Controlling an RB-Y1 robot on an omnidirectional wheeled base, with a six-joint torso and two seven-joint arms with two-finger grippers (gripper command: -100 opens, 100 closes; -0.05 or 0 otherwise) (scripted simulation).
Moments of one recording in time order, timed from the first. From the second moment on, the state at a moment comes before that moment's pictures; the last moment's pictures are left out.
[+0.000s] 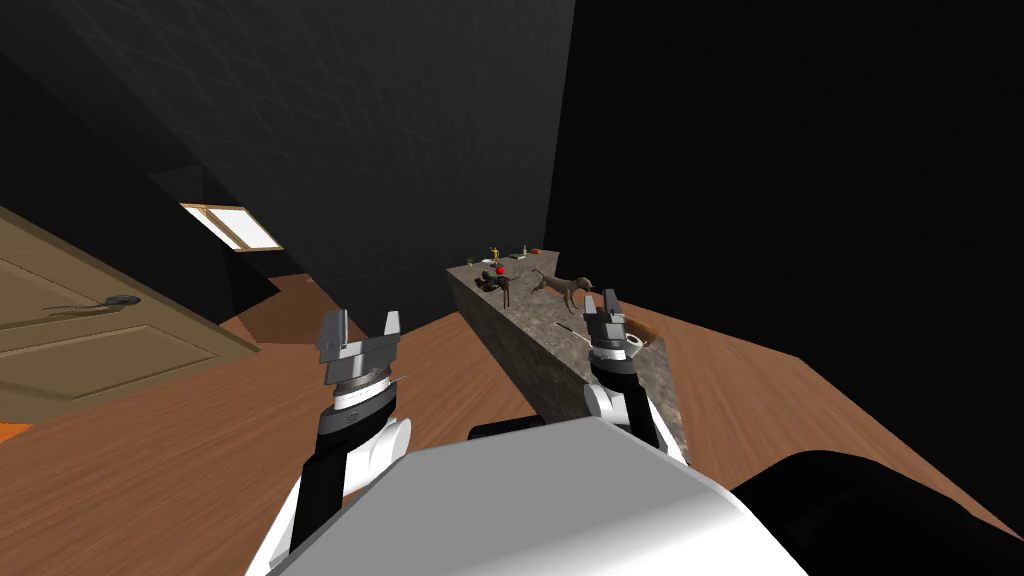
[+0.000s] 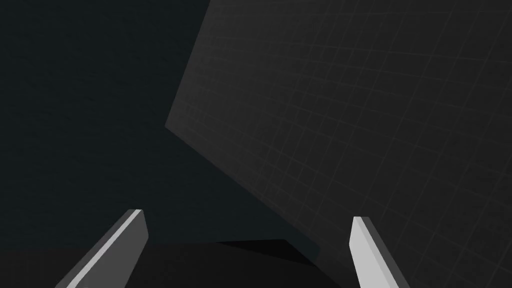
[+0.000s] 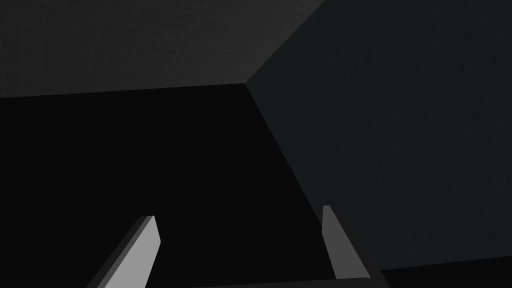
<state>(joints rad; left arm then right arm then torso) 0.53 0.02 0.07 -2.34 0.03 -0.59 0.10 0.50 -0.03 -0.04 -2.34 -0.01 -0.52 0.08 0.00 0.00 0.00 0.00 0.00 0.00</state>
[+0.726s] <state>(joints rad) 0.53 0.02 0.07 -2.34 0.03 -0.59 0.10 0.53 -0.23 -0.04 -2.26 0.00 -0.53 0.08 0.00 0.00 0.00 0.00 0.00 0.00</state>
